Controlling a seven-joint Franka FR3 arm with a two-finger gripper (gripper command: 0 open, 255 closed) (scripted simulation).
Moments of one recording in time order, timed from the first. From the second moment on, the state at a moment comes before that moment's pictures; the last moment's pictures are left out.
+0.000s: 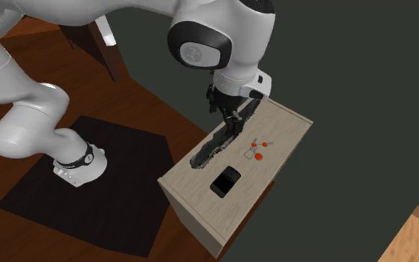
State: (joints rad) arm 0.23 0.11 0.01 -1.79 0.08 1.78 -0.59
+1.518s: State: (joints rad) arm 0.30 0.42 0.09 -1.52 0.08 1.84 -0.75
